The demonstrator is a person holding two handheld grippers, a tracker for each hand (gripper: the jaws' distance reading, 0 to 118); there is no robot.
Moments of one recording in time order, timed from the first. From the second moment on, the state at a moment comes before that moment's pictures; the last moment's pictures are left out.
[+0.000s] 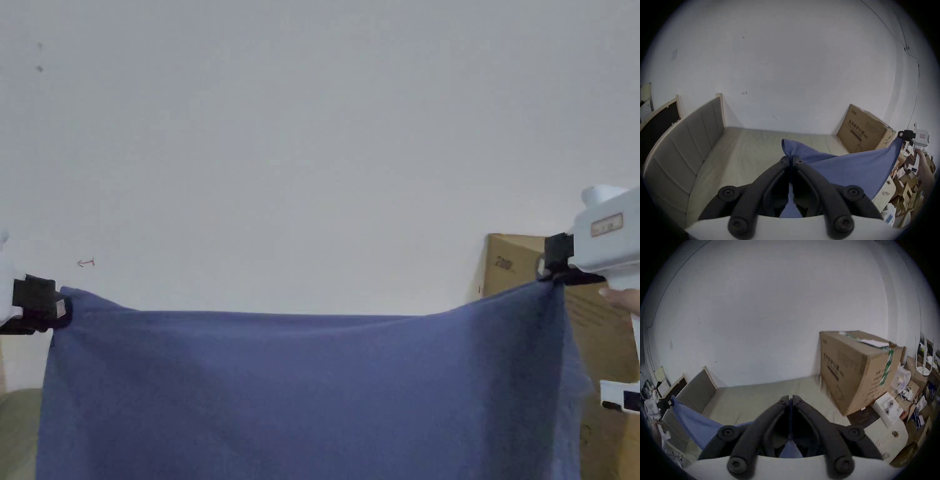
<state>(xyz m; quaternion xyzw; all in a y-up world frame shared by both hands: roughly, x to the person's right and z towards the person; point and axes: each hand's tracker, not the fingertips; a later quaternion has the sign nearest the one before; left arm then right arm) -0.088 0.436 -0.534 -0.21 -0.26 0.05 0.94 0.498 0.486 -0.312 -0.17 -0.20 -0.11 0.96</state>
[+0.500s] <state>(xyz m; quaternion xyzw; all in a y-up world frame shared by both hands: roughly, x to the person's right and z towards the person) -0.044 0.482 -0.644 -0.13 -0.21 0.09 0.97 0.509 0.576 -0.422 -0.08 -0.24 -0.07 0.97</state>
